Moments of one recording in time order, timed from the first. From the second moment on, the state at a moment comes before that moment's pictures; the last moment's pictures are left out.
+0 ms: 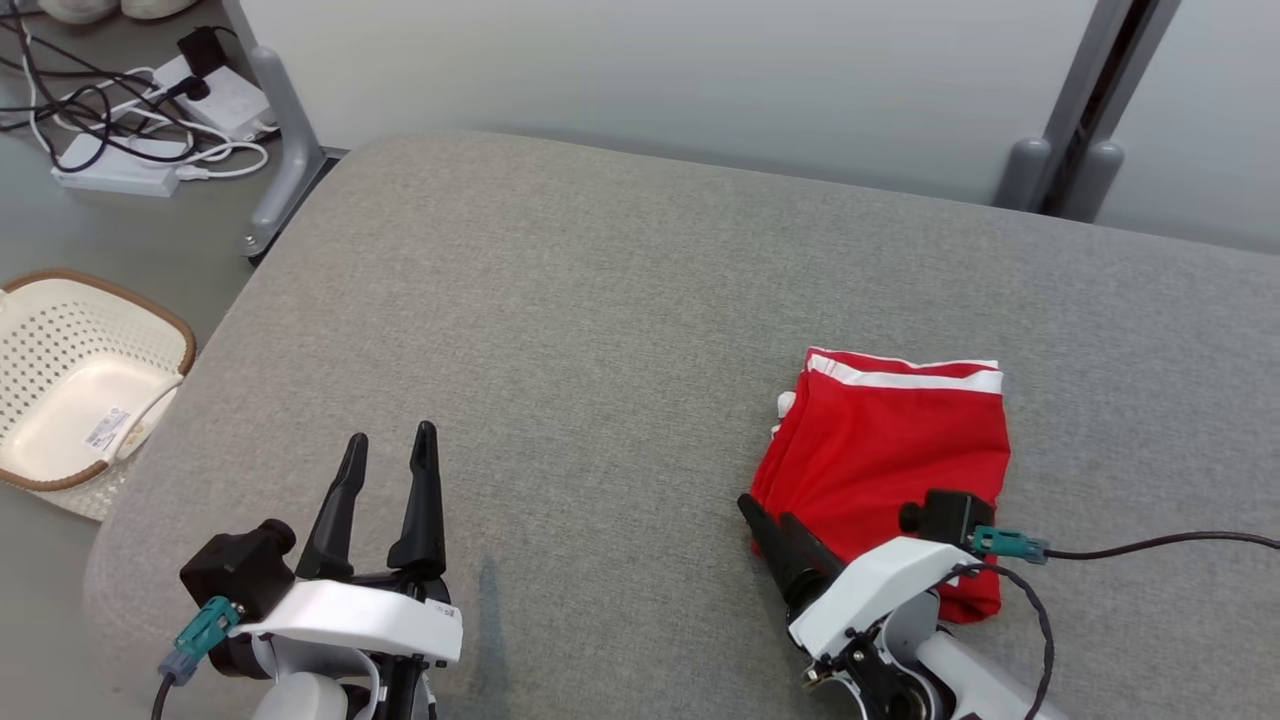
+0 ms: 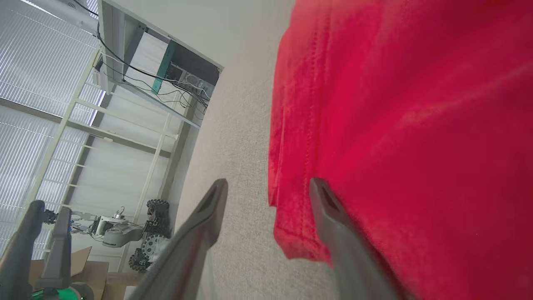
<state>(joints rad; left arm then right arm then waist) -0.13 0.05 -0.16 0.27 -0.55 -0.02 -0.26 -0.48 -0.05 0.79 0.76 1.36 0.13 -0.17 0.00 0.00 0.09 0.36</state>
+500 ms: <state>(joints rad) -0.13 0.05 -0.12 0.24 -0.50 -0.03 -0.26 -0.57 -0.11 0.75 0.75 1.15 0.13 -0.25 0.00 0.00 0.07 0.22</state>
